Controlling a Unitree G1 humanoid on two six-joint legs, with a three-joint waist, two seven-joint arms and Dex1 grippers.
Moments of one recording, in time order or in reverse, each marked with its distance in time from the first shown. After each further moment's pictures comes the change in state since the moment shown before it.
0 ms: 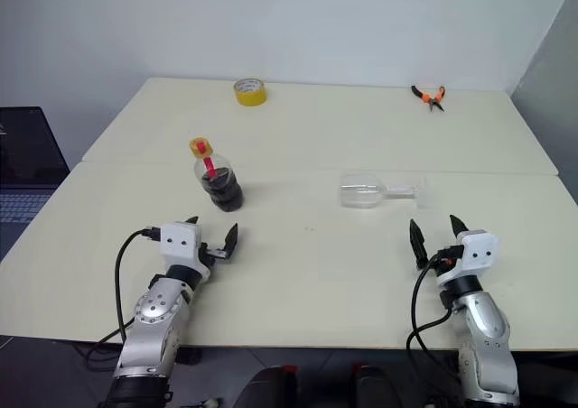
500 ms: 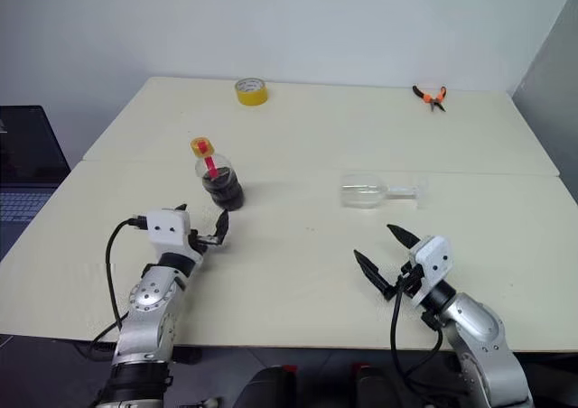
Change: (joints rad) left arm -0.095 -0.003 0.009 0.048 -0.019 0.004 -0.021; right arm 0.036 -0.181 0.184 -0.272 0.087 0.212 0.226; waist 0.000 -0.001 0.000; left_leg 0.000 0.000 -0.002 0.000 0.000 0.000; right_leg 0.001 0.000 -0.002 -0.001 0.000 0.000
